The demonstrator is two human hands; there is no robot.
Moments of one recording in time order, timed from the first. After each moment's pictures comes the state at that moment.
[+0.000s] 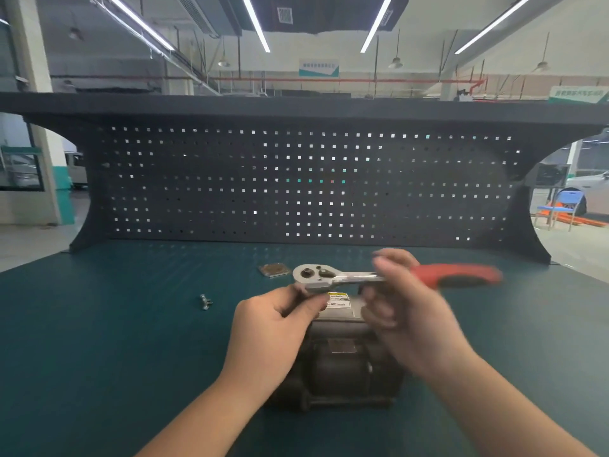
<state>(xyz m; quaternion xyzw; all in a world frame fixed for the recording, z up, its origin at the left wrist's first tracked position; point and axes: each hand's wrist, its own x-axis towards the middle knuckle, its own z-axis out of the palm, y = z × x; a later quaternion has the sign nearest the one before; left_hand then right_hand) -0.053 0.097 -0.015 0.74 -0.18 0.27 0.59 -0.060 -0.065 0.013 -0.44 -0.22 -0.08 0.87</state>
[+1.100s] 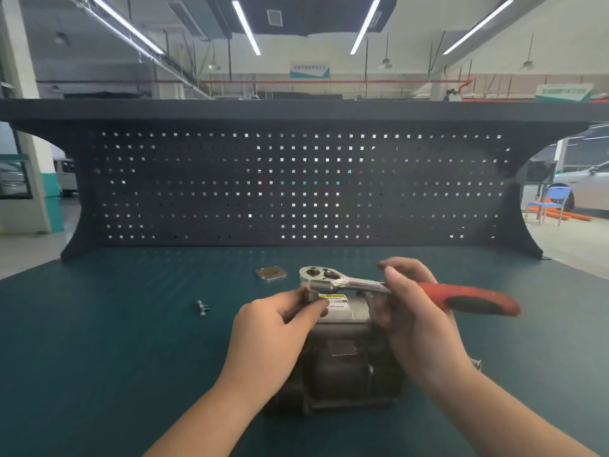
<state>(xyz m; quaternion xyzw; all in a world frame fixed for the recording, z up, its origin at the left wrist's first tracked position) -0.053 0.100 -0.012 0.76 -0.19 0.23 0.58 -0.064 -0.072 -0.001 -0.53 -0.22 -0.24 0.78</state>
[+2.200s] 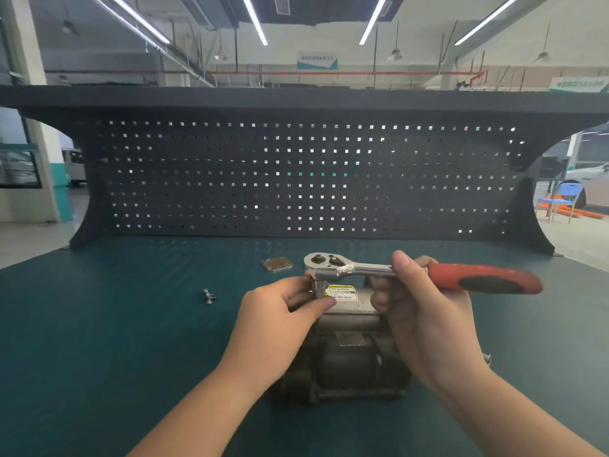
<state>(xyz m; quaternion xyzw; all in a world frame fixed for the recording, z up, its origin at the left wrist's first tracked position) -0.050 0.106 -0.012 0.75 -0.21 0.19 0.61 -0.065 -0.062 0.002 -0.46 -0.23 -0.20 0.84</state>
